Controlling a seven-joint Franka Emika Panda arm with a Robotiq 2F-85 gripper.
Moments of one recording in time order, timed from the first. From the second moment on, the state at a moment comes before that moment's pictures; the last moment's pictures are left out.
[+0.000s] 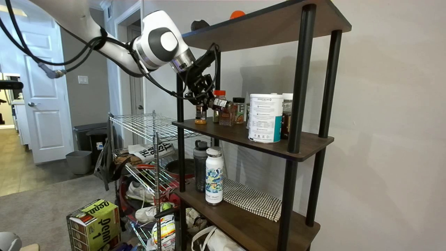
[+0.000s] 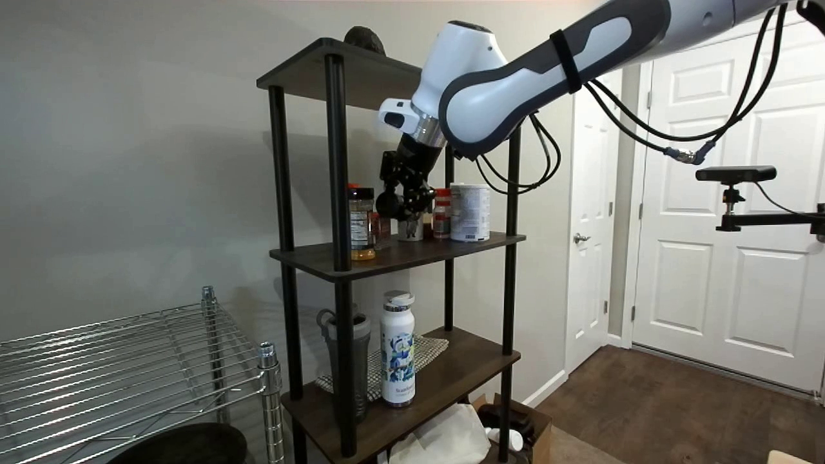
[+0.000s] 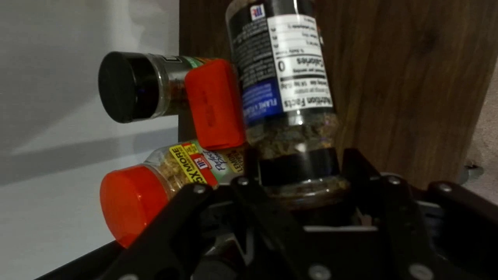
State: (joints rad) arm 0.12 -0.04 0.10 -1.96 -0.33 2.56 -1.21
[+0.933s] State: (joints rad) arm 0.12 -0.07 0.09 -2.00 -0.35 2.63 -0.89
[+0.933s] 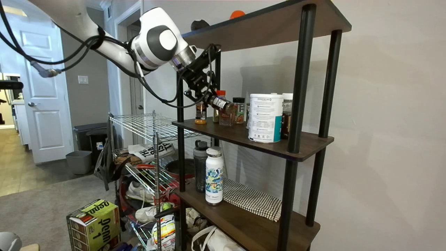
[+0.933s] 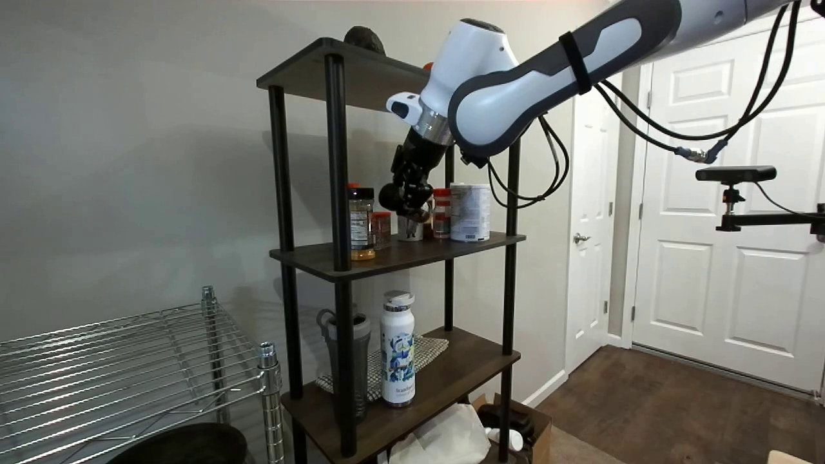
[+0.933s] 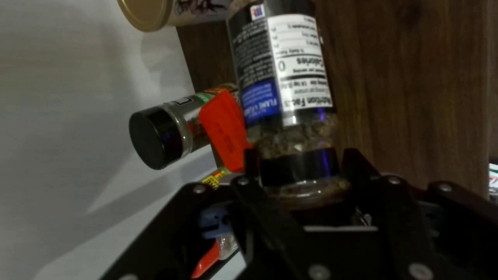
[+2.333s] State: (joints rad) arm 0.13 -0.08 0.05 -2.04 -0.02 2.77 -0.85
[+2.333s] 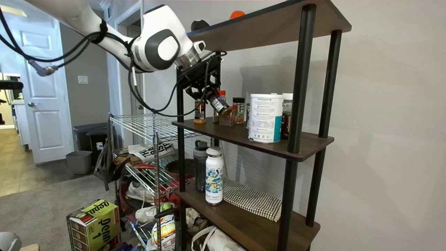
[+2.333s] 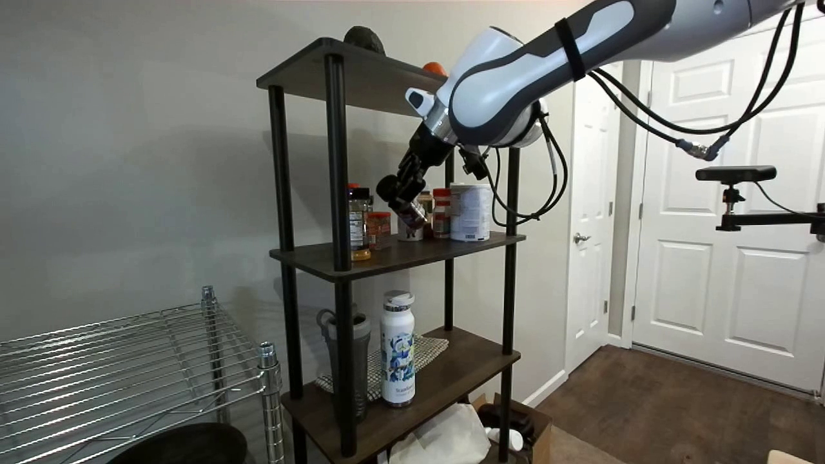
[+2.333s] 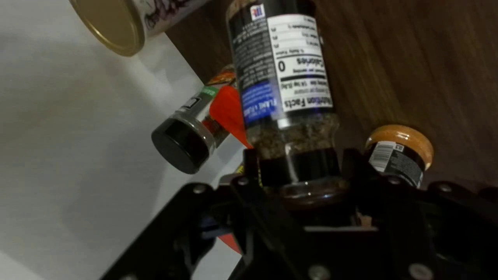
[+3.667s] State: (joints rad) arm 0.18 -0.11 -0.03 -2.09 0.77 2.85 -1.10
